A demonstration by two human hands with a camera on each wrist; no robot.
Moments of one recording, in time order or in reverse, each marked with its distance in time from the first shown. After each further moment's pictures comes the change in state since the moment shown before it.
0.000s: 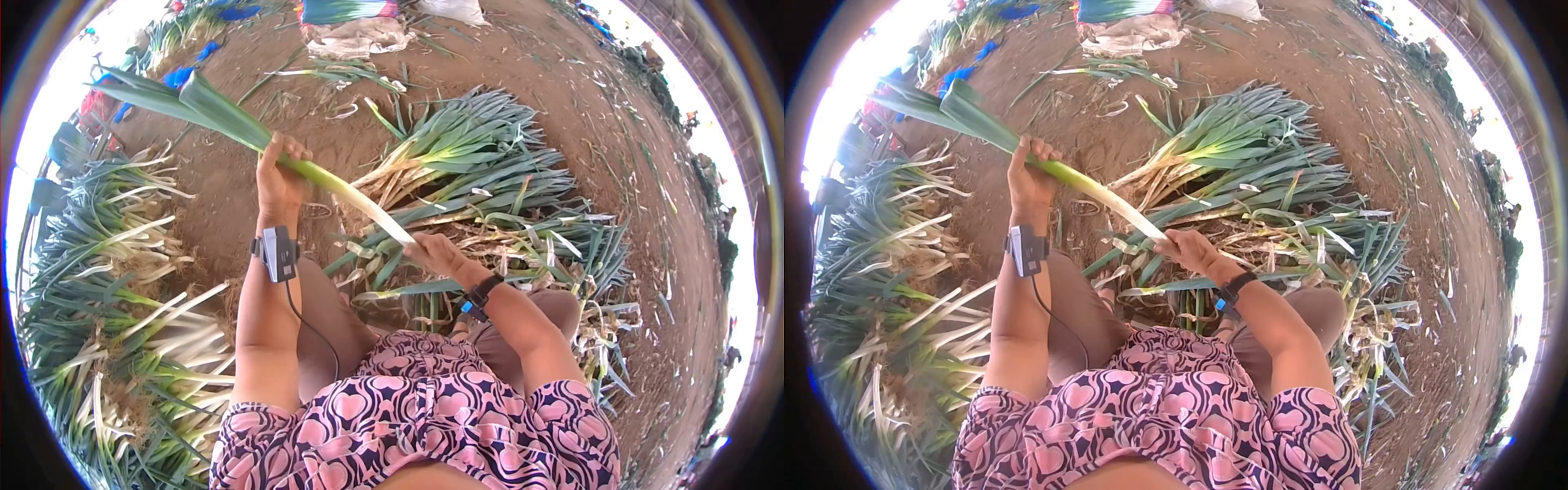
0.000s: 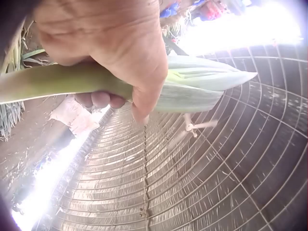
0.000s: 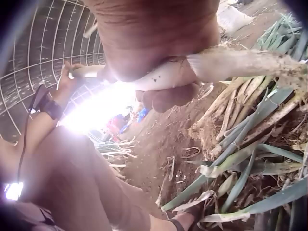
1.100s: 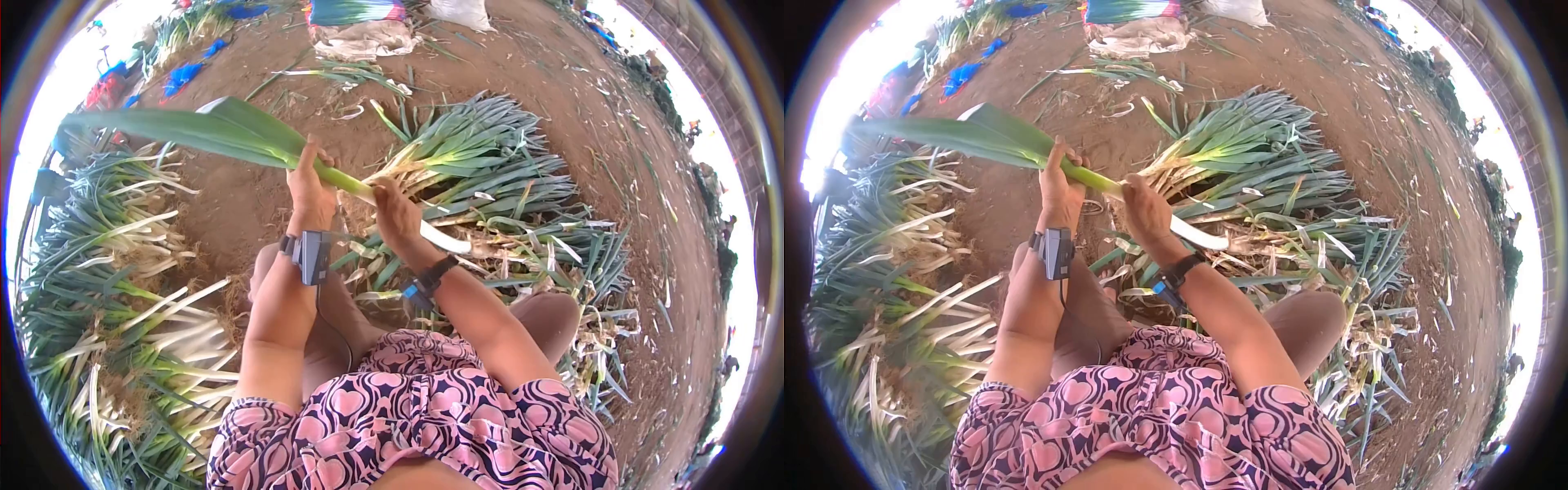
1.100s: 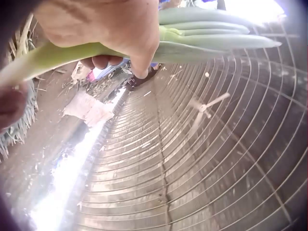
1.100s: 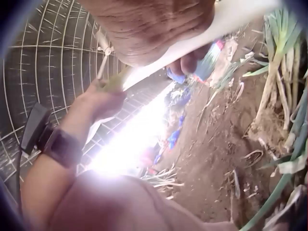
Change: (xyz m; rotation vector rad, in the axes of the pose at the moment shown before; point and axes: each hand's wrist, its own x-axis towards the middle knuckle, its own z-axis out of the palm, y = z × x) left_hand -0.008 -0.033 0.008 0.030 0.367 0.009; right_hand 0.078 -0.084 0.023 -0.115 0.588 0.054
